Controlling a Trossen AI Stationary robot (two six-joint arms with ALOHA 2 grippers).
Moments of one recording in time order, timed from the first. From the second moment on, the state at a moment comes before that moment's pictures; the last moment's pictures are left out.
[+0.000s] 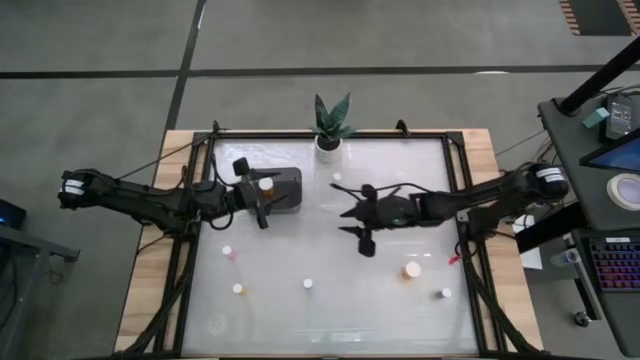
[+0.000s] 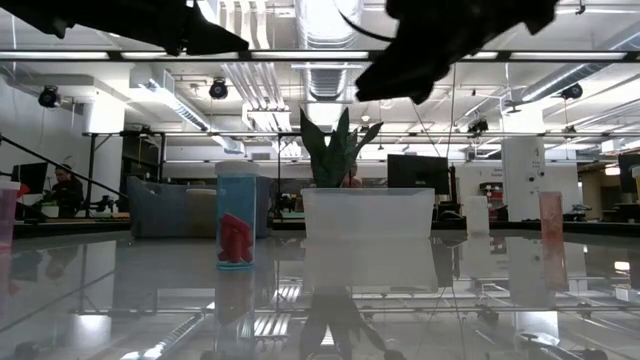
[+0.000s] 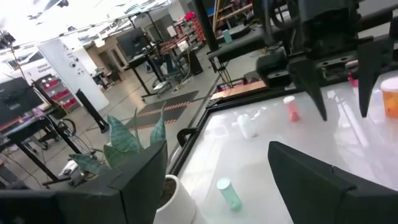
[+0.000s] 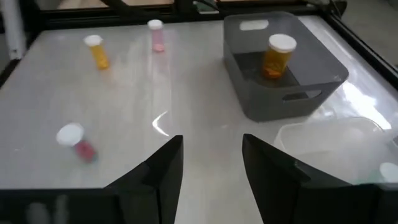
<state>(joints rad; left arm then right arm) -0.08 0.89 0.50 0.36 -0.49 0.38 0.12 1.40 0.83 0.08 0.16 0.10</state>
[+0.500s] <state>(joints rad) -0.10 0.91 0.52 0.39 -0.37 -0.01 0.18 1.12 0.52 0.28 0.16 -0.02</state>
